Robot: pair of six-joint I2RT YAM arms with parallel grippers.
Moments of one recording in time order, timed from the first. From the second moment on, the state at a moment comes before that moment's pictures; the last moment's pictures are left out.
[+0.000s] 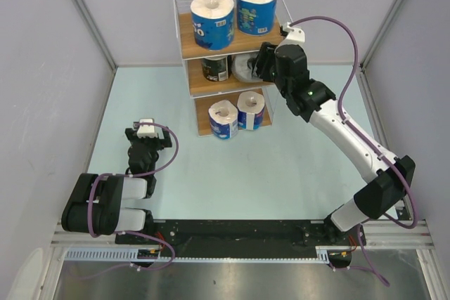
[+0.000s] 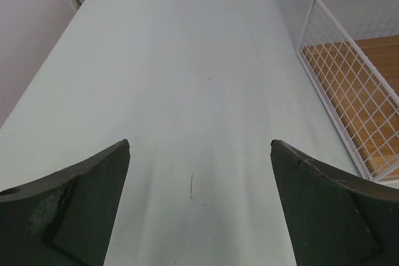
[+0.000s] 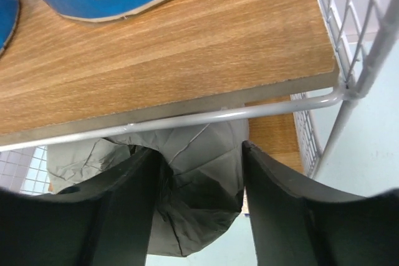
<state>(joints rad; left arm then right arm) -0.08 1.34 0.14 1.16 -0.15 0.05 0.60 1.54 1.60 -0.30 0.36 0.43</state>
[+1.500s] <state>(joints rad) -0.08 1.34 0.14 1.16 -0.15 0.05 0.63 1.22 1.28 -0.13 0.27 0.39</state>
